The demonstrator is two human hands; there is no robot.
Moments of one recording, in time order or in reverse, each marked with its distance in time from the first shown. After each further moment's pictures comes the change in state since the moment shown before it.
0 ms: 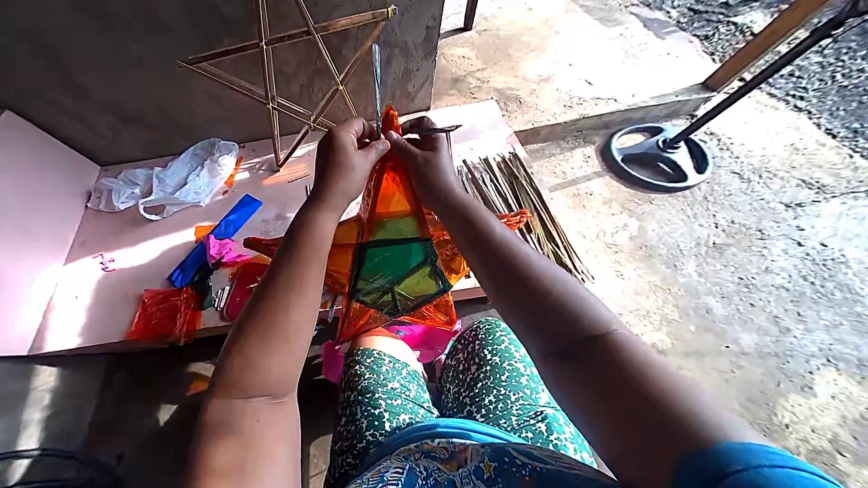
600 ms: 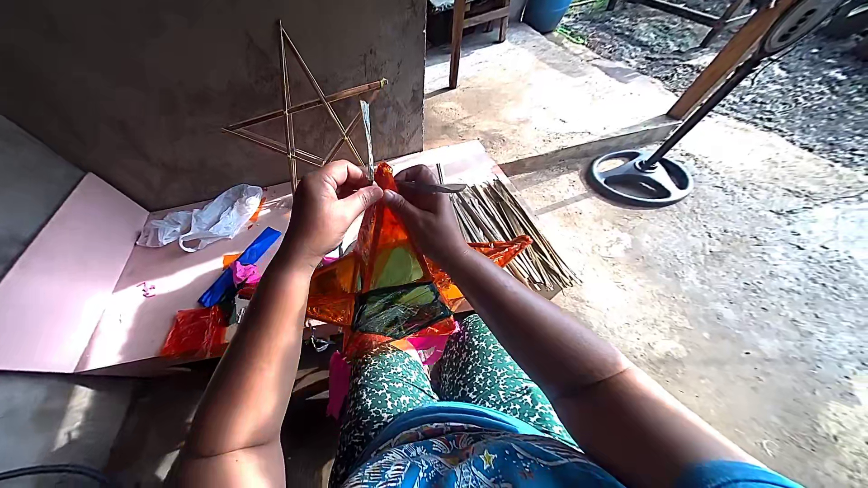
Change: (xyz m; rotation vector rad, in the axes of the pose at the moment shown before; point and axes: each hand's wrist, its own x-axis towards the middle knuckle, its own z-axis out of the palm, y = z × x) left_hand -0.112 0.092 -0.053 -0.174 0.042 0.301; right_hand -0.122 -0.093 0.012 0.038 -0.116 -0.266
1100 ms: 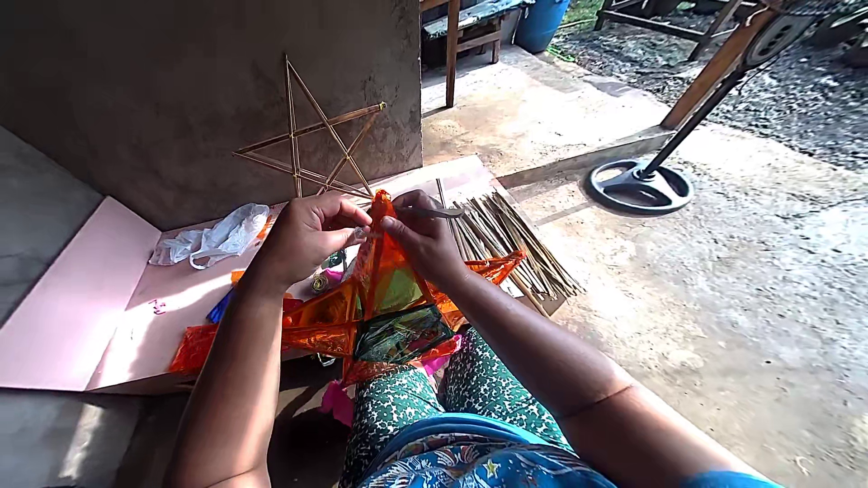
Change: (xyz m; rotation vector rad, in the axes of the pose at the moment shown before) left_hand -0.016 0.032 -0.035 -0.052 -0.261 -0.059; right_hand -0.019 -0.018 0.007 0.070 -0.019 0.006
